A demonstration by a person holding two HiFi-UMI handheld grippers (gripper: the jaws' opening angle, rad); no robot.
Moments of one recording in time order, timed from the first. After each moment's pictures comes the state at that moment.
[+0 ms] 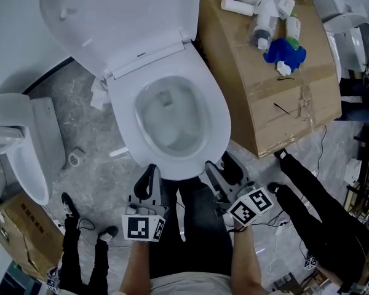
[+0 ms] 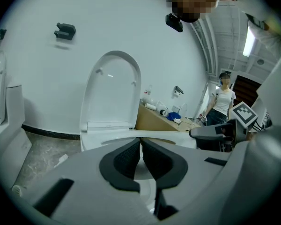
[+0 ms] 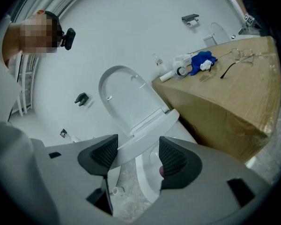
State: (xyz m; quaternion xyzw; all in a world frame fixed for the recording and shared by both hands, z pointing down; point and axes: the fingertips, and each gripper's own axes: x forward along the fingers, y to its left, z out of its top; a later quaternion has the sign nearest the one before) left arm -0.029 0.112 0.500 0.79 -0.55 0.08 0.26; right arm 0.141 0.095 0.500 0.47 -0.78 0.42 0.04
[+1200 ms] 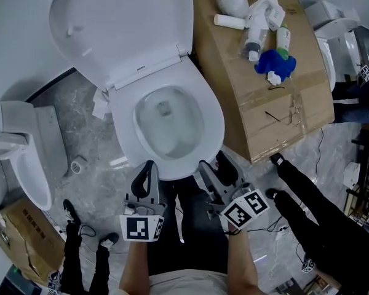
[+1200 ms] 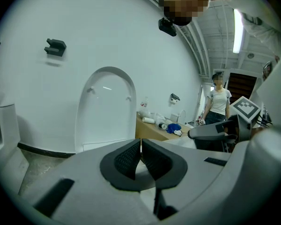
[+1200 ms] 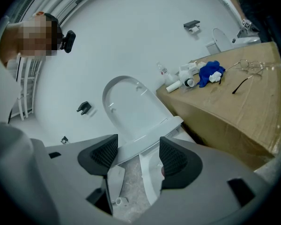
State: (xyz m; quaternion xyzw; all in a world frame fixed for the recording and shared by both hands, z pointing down) left arm -0.026 0.069 0.442 0.81 -0.56 0.06 0.19; right arm 0.128 0.061 0.448 0.47 -0.78 0.40 0.00
